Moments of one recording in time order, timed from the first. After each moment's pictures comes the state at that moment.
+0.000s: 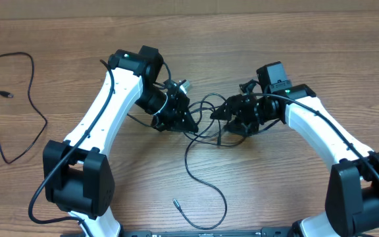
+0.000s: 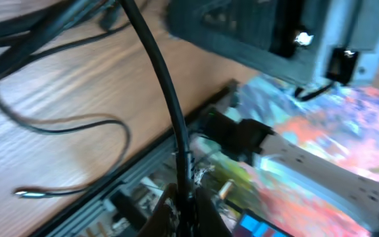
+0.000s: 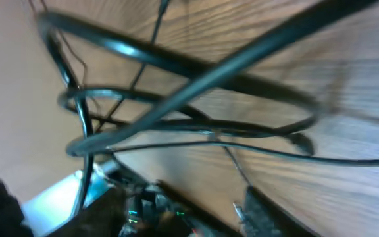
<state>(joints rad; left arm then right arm) -0.30 1.87 1.60 -1.46 0.93 -0.11 0.26 1.70 1.14 -0.72 -0.82 0.74</state>
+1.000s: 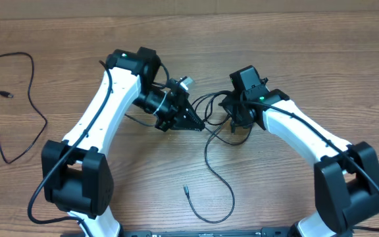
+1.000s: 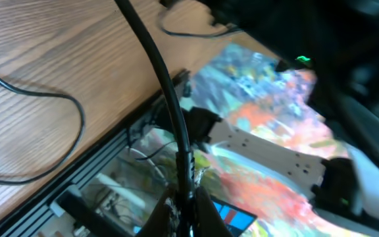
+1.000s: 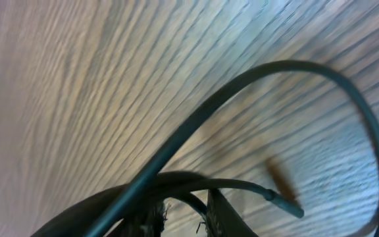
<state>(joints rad) -0.27 1.87 1.60 -1.51 1.13 -0.06 0.41 1.76 1.14 -0.53 -0.01 1.25</state>
